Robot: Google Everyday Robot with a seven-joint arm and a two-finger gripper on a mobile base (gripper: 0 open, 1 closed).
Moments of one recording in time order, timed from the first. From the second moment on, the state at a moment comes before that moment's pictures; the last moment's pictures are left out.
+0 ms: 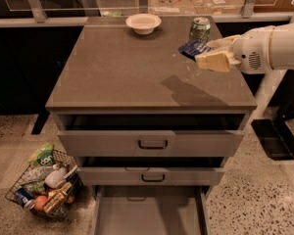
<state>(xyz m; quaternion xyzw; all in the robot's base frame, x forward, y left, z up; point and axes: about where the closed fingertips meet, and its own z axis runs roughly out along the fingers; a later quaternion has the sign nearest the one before) 0.582 -0.152 0.943 -0.39 0.76 0.21 0.48</state>
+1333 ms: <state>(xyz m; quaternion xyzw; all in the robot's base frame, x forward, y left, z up) 0.474 -0.280 0.929 -0.41 0.81 0.15 0.40</state>
